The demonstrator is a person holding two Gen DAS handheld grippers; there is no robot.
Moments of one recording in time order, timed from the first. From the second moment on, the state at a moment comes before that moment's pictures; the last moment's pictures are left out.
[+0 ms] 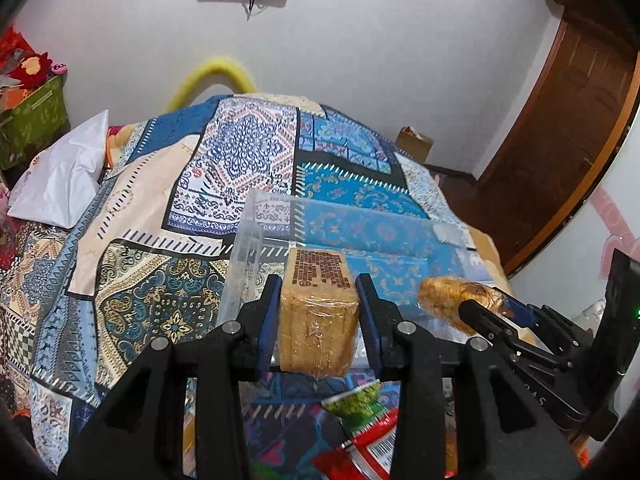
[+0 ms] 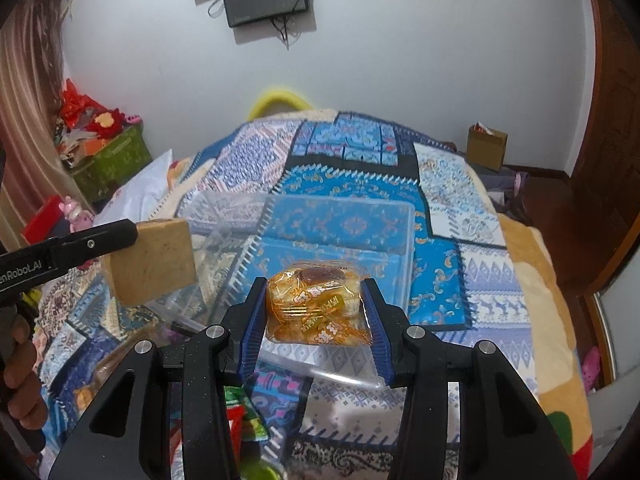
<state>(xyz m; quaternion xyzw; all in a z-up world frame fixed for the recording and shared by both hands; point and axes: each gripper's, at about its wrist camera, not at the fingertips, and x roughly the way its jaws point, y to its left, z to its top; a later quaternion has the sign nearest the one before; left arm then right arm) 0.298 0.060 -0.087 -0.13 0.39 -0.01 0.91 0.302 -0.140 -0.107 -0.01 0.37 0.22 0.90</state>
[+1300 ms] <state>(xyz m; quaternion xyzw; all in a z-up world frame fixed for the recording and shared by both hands) 0.281 0.042 -0.097 -0.05 0.41 0.00 0.91 0.303 -0.141 -0.105 -0.04 0.39 0.22 0.89</state>
